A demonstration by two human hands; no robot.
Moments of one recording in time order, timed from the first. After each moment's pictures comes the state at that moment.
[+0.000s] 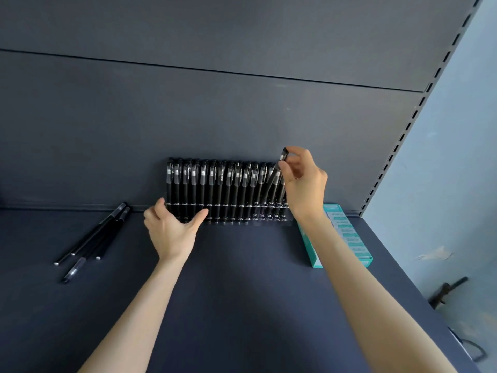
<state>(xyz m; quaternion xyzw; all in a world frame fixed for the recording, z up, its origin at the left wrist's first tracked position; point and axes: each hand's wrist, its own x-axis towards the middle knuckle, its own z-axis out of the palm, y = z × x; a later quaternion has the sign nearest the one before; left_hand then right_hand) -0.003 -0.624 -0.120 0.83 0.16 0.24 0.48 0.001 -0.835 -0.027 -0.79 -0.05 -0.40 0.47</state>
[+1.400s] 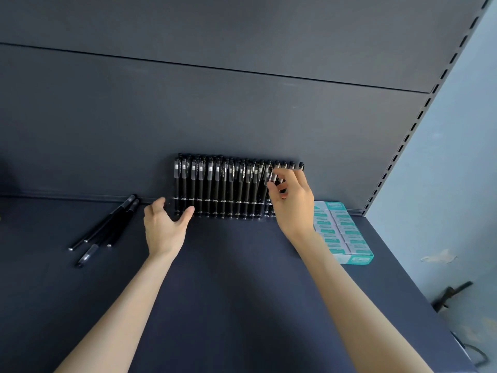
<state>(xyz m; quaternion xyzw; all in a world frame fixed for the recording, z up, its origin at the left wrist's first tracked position) -0.015 -0.596 -0.124 0.83 0.15 0.21 0.49 -0.019 -0.819 -0.059 -0.86 -0.06 -0.36 0.37</state>
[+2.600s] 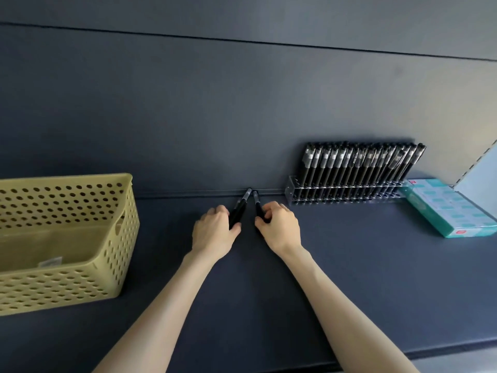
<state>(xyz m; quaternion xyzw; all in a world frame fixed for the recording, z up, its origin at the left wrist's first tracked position) -0.005 -0.378 -0.123 0.97 -0.05 0.01 0.22 -0.012 -0.523 -0.134 -0.94 0.08 -0.12 0.32</state>
